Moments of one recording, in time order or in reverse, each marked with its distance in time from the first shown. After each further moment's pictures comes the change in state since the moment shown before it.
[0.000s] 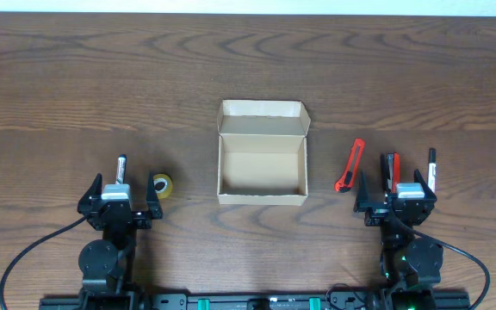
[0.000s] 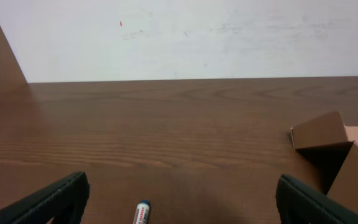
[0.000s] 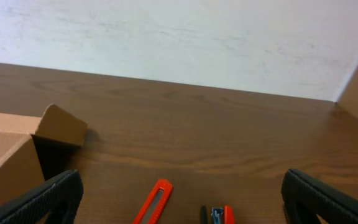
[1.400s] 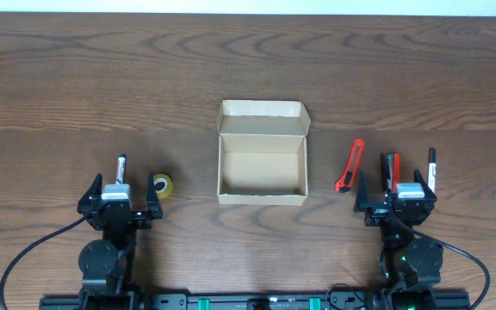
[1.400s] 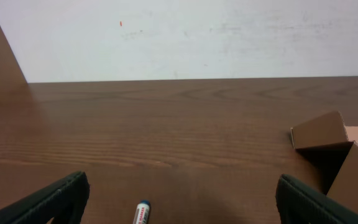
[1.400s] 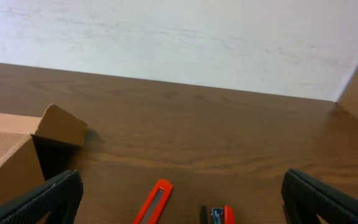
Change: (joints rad) left arm 0.000 0.000 0.000 0.000 0.000 0.000; right arm 0.000 0.000 0.000 0.000 0.000 0.000
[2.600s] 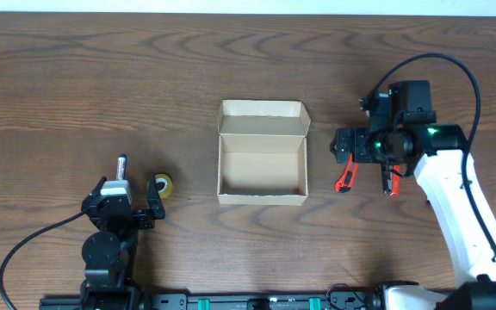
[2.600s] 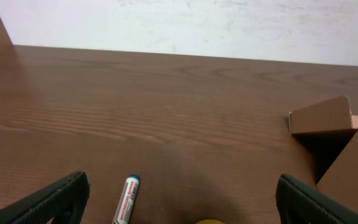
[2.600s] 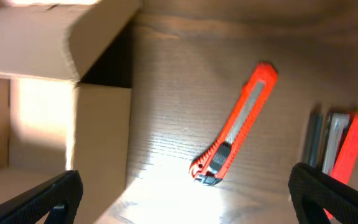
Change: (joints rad) left arm 0.000 0.096 0.000 -0.001 0.000 -0.097; right arm -0.008 1.404 1.106 -0.824 -0.274 0.211
